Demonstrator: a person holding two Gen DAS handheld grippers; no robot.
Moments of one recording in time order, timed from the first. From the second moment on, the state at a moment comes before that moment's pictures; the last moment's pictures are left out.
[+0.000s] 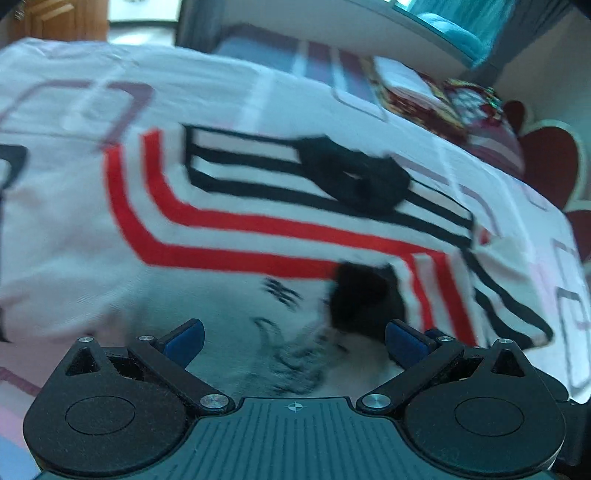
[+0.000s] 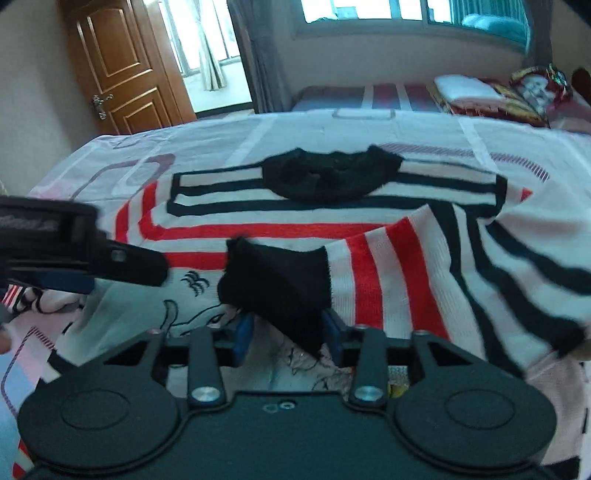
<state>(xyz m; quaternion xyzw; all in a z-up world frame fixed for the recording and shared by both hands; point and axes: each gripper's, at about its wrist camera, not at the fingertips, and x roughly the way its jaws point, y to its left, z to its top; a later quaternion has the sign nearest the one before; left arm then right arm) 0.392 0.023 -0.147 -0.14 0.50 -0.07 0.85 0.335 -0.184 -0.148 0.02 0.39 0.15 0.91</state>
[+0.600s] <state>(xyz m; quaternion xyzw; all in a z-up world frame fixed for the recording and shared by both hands) 0.411 -0.020 -0.180 -0.25 0.46 -0.04 0.85 0.280 -0.310 -0.147 -0.01 0.37 -0.02 0.93</state>
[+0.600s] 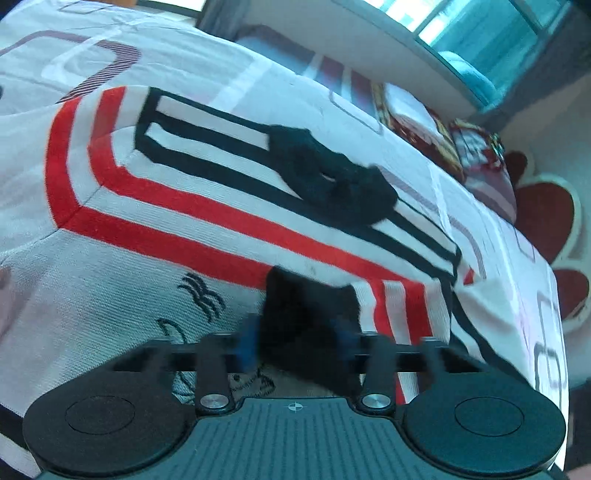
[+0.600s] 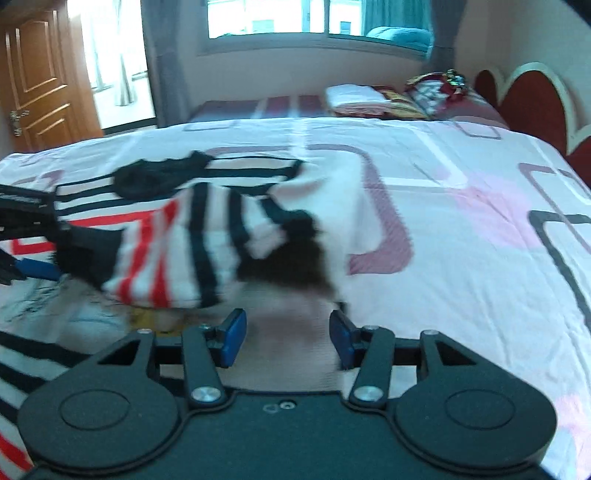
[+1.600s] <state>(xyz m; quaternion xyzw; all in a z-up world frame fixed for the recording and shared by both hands) 0.381 0.065 -0.157 -0.24 0.40 0.05 0.88 0.297 -0.342 -0.151 0.04 0.37 -0.02 0.93</state>
